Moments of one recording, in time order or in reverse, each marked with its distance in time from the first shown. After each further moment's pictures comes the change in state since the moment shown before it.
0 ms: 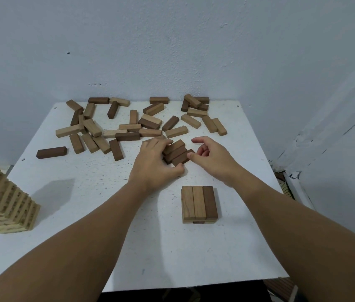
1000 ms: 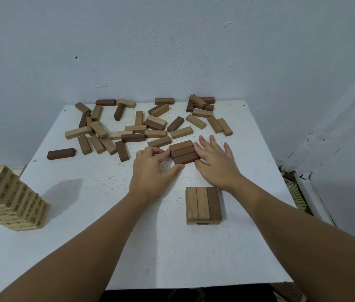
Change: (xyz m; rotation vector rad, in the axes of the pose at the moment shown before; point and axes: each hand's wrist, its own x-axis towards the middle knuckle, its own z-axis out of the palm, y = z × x) left_hand -0.019 -0.002 -0.002 0.052 0.067 -0.171; right_hand -0.002 0.009 0.010 -0.627 -0.097 -0.165
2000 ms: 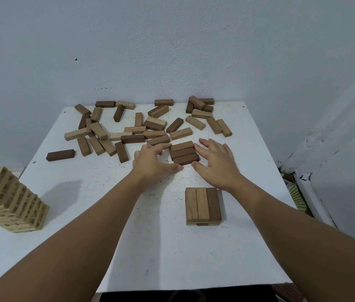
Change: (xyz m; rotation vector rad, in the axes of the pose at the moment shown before) left_hand 0.029 0.009 -0.020 -0.142 -0.304 -0.227; right_hand 0.002 0.003 0.004 0.068 0.093 0.025
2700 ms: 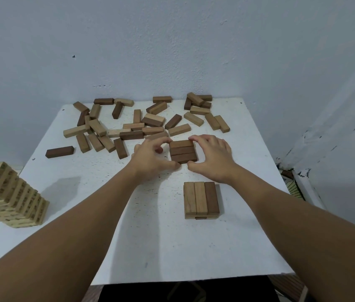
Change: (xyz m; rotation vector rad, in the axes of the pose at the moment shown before) left_hand -0.003 0.001 -0.008 -0.045 -0.052 0.136; right_hand -0.005 -0.008 -0.015 0.080 -0.040 0.003
